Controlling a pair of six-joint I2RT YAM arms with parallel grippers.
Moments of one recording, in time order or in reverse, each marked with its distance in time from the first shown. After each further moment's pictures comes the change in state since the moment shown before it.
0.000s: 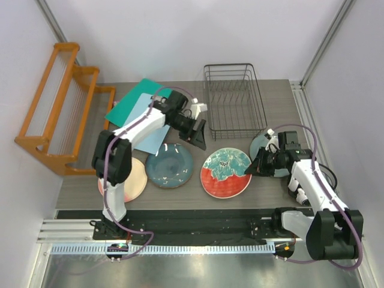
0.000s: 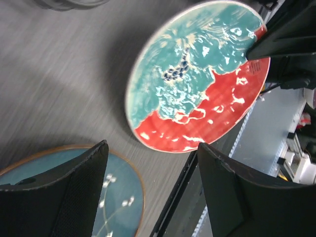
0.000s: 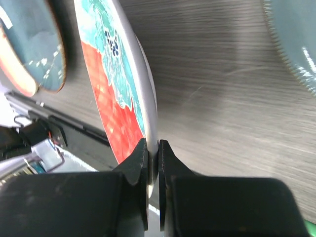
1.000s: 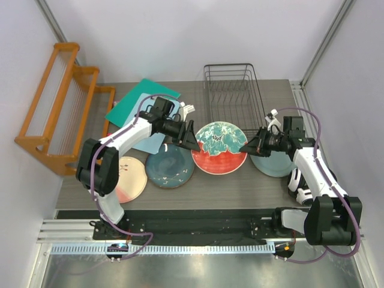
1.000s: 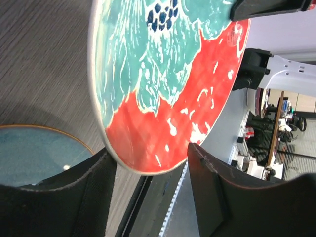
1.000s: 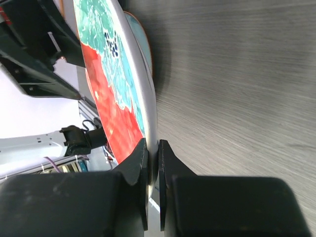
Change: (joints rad) left arm 0.083 -0.217 -0.294 0.235 0.170 -0.206; right arm -0.042 0.104 0.148 0.199 -0.258 0.105
